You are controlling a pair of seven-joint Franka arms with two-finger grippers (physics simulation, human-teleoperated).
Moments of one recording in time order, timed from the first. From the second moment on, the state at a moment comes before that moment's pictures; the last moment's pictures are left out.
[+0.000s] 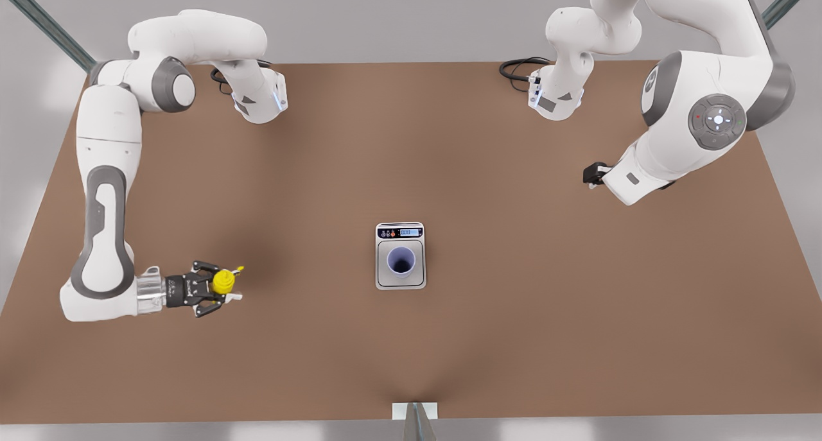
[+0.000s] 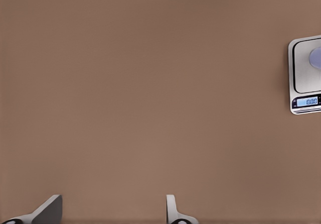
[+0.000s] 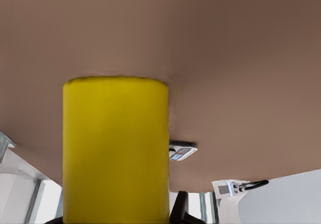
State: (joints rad) left arm -0.20 0.16 -0.01 -1.39 0.05 1.35 -0.07; right arm -0.26 0.88 0.12 -1.17 0.81 1.53 0.97
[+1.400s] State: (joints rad) left arm -0.21 0.22 -0.05 -1.40 -0.07 1.35 -0.07; right arm 0.29 0.73 0.38 -1.13 -0.29 2.37 1.33
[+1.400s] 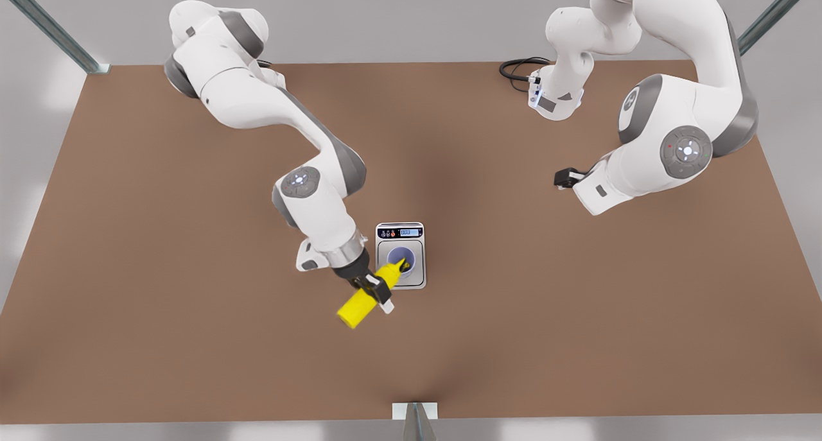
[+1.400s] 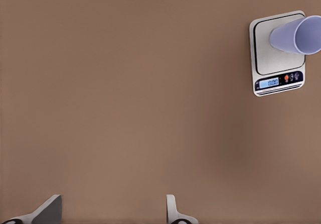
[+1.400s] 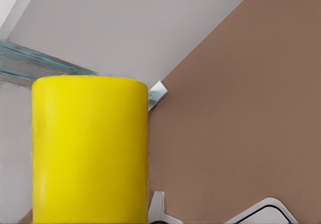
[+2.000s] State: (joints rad) left arm -0.21 0.23 -0.05 -1.40 -0.07 1.34 -0.07; right arm 0.32 0.76 0.39 -1.29 -0.61 2.45 1.32
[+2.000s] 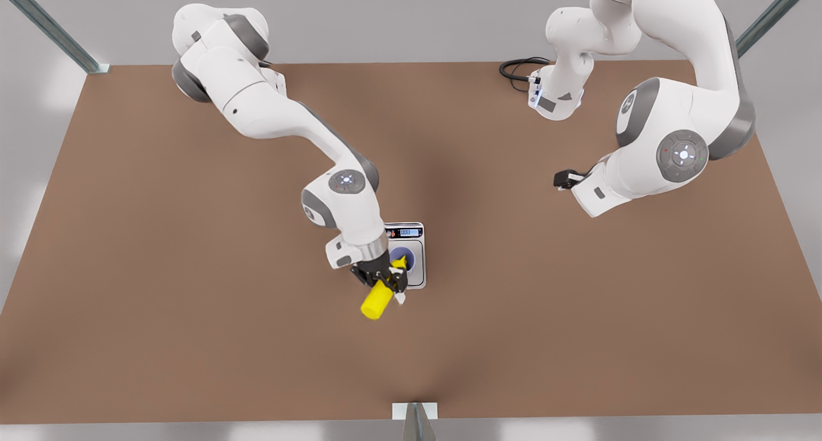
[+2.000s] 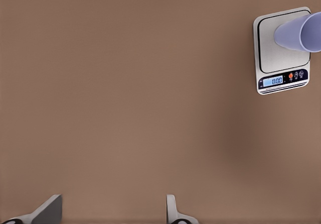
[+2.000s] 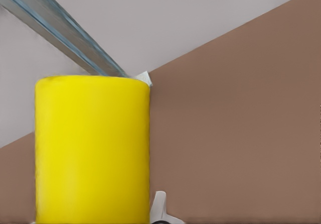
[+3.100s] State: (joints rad) left arm -0.23 0.23 -0.05 -1.41 -0.07 1.33 -0.08; right arm 0.27 0.69 0.42 -1.44 -0.71 2.29 1.31
